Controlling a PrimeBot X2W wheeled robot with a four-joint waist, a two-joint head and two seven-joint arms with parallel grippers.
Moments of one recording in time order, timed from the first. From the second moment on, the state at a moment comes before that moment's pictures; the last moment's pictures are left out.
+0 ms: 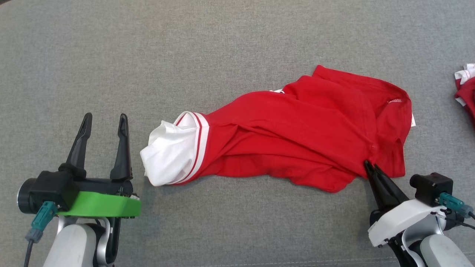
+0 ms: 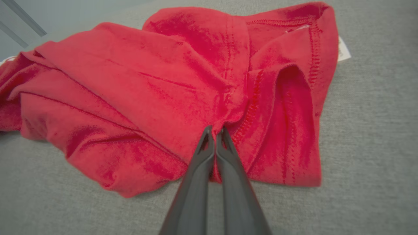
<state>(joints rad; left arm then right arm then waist) -0.20 0.24 -0.19 0.02 -0.37 0.01 -0.26 -0.06 -0.27 0.17 0.10 0.41 0.13 -0.08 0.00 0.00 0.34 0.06</state>
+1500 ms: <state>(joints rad) -0.05 0.27 -0.22 -0.05 -0.39 0.06 -0.18 -0.08 -0.16 0.01 -0.01 0.24 0.13 -0.17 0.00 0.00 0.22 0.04</state>
